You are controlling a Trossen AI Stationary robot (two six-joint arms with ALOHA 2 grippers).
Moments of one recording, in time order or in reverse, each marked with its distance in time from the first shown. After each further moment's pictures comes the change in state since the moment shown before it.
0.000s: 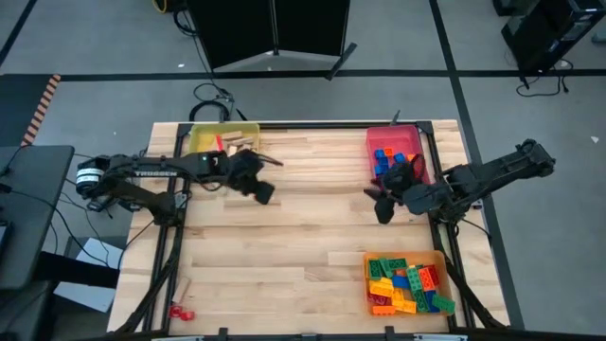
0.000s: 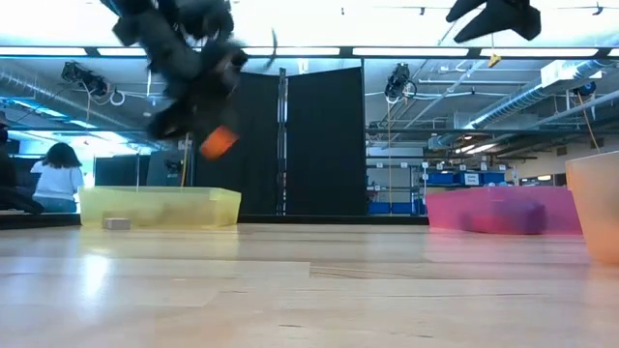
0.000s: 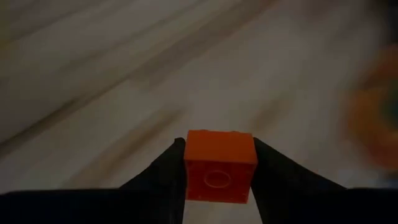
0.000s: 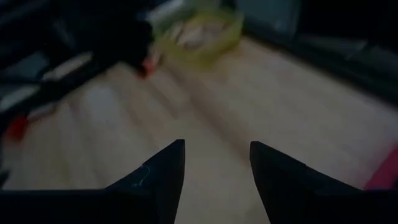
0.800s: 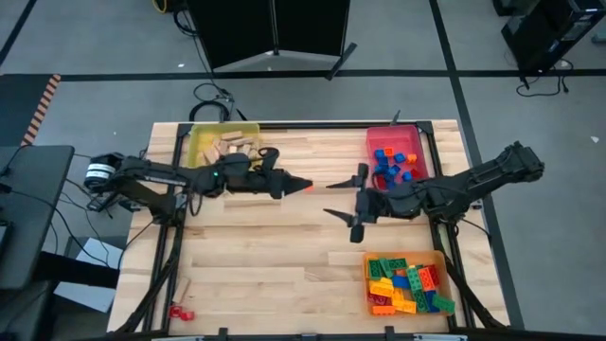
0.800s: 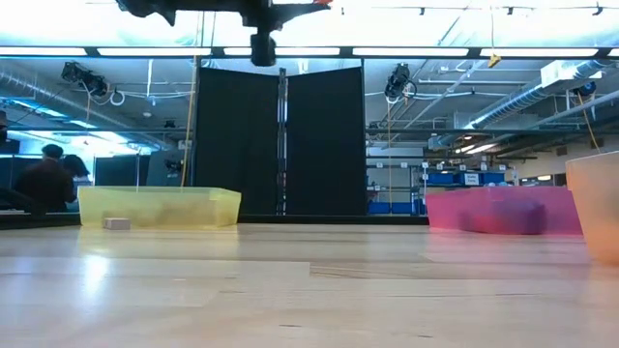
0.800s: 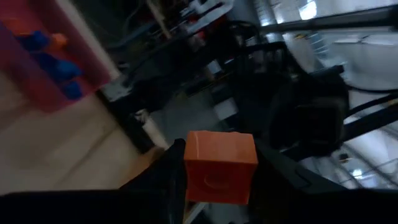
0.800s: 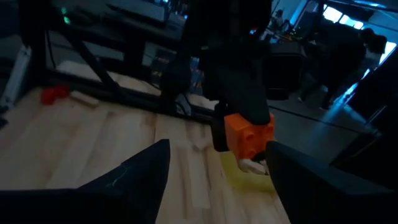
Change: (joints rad) left arm -0.184 0.085 0.036 1.010 -0.068 -0.245; right arm -0.036 0.221 0.000 0.771 -0.122 -1.069
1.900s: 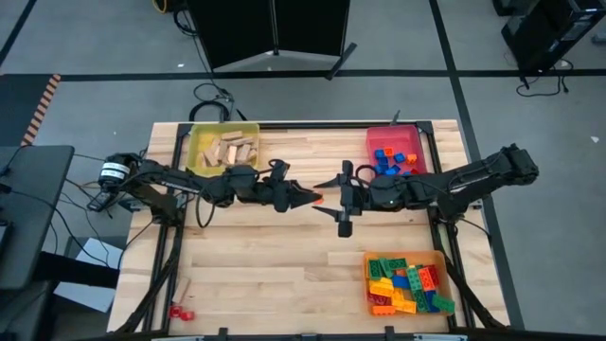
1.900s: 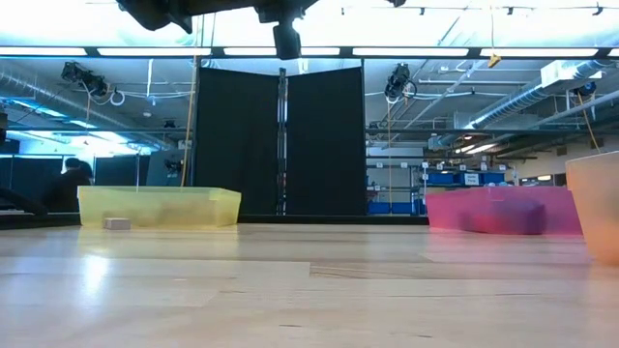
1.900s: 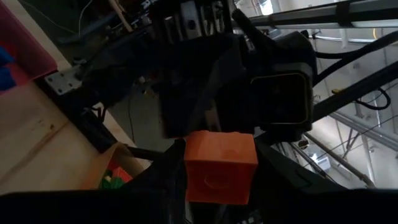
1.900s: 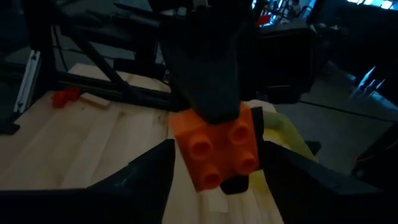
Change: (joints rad) left arm -0.076 0.149 0.005 0.293 0.016 -0.010; right arm -0.105 0.092 0.000 0.082 -0.164 0.043
